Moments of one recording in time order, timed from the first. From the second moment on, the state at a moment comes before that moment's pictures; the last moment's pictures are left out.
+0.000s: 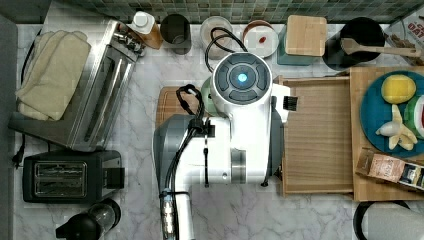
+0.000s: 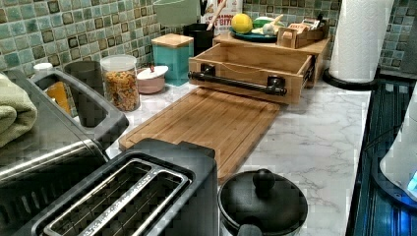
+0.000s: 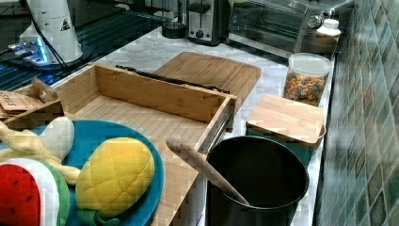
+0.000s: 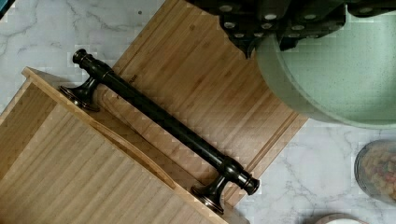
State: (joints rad) arm 0.03 0.00 -0.03 -1.88 -0.05 0.26 0.15
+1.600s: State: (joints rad) arm -0.14 0.04 -0.21 -1.97 -0.01 0.40 0.15
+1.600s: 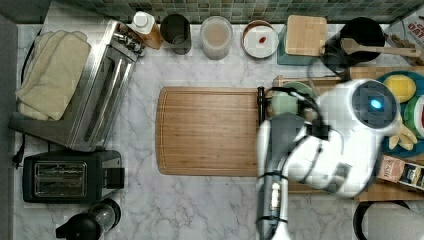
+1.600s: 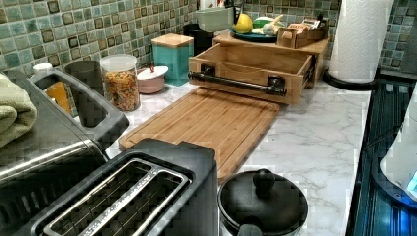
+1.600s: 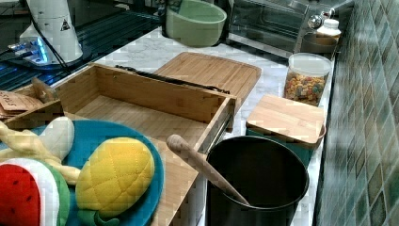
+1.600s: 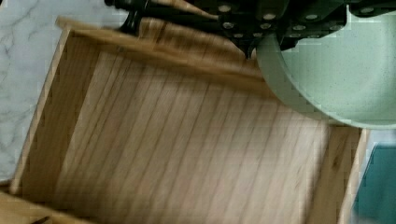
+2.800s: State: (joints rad) arm -0.25 0.10 -0.27 -2.17 0.03 0.83 0.15
